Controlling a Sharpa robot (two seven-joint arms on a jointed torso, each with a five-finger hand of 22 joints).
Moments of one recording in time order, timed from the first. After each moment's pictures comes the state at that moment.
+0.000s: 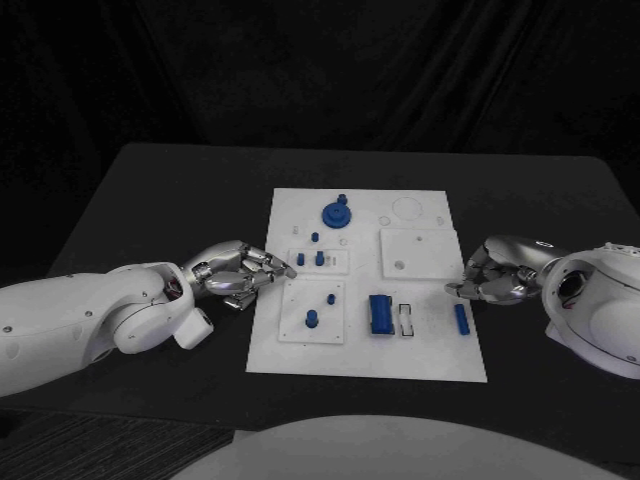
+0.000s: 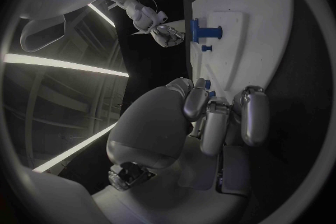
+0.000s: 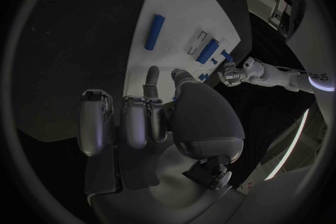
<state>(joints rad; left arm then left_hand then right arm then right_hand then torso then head) 1.10 -1.05 -0.22 1.60 -0.49 0.00 0.33 1.52 0.04 0.18 0.21 0.58 0.78 0.17 0.17 0.21 1.36 0.15 1.32 1.11 1.47 0.05 1.57 1.31 0.05 1.36 0.14 1.43 1.31 1.29 -1.17 -0.25 1.98 -1.41 -0.17 -0.62 1.11 -0.07 0.01 0.28 0.46 1.02 0.01 0.33 0.99 1.47 -0.06 1.57 1.31 1.47 -0.12 1.52 1.31 0.03 1.47 -0.01 1.45 1.31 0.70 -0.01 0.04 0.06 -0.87</state>
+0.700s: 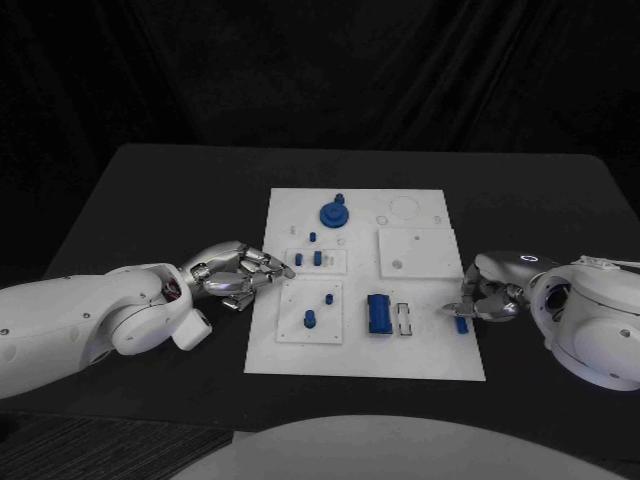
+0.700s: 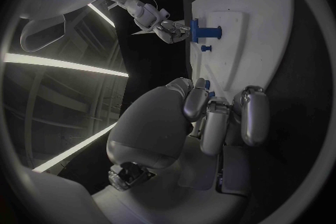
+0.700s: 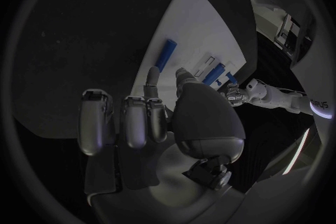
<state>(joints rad) 1.10 -1.05 -0.22 1.60 -0.49 0.00 0.33 1.52 0.04 0.19 0.21 0.58 0.78 0.17 0.17 0.21 1.36 0.15 1.32 1.11 1.46 0.05 1.57 1.31 0.05 1.36 0.14 1.43 1.31 1.24 -1.15 -0.25 1.98 -1.54 -0.08 -0.67 1.09 -0.08 0.01 0.29 0.21 1.02 0.01 0.33 1.01 1.46 -0.06 1.57 1.31 1.46 -0.12 1.52 1.31 0.03 1.46 0.00 1.45 1.31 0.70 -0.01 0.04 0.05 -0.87</state>
